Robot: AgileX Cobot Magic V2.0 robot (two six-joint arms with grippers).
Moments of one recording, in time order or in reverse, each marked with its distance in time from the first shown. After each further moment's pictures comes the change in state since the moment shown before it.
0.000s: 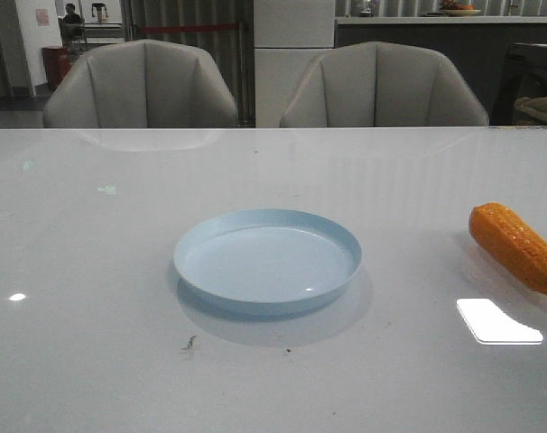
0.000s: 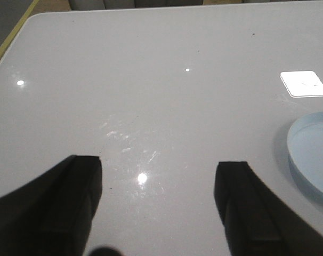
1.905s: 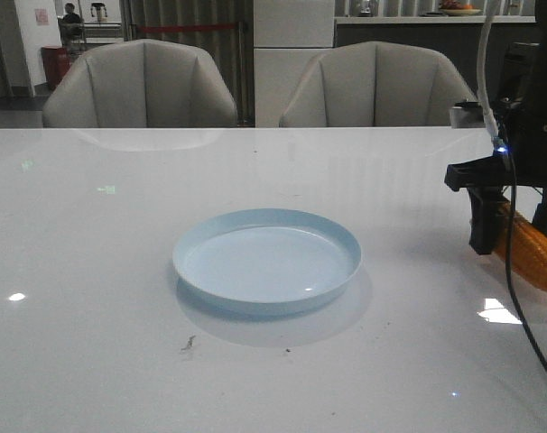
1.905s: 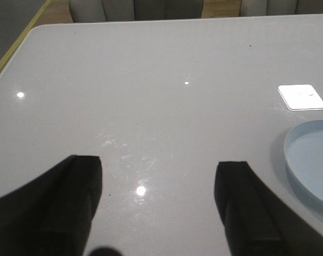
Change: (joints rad) left arm 0.000 -0.043 0.019 -0.008 -0.020 -0.001; right arm 0.000 0.976 -0.683 0.065 0.217 -0.057
